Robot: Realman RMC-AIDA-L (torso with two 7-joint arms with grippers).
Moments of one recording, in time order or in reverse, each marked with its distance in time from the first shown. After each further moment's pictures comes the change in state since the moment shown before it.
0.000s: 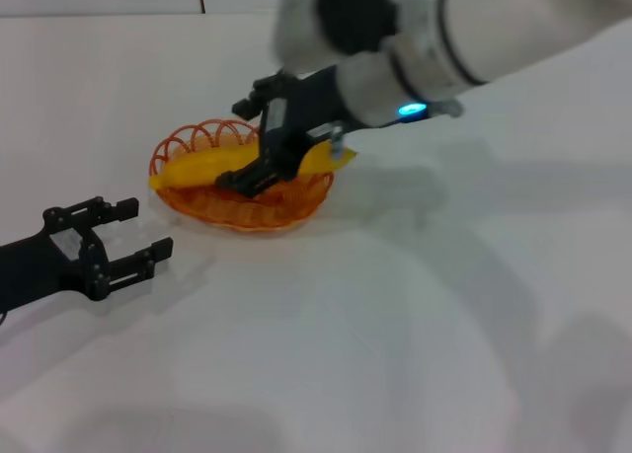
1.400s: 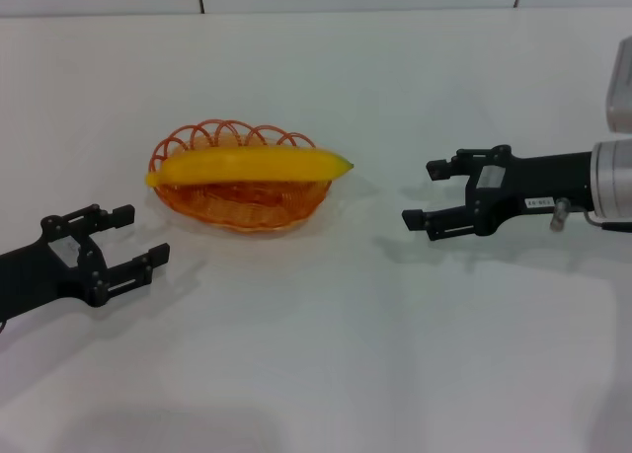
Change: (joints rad) left arm 0.009 -0.002 -0.008 -0.025 -0.005 -0.026 0.026; right arm -0.340 -0.003 0.619 0.262 0.127 -0.294 -0.492
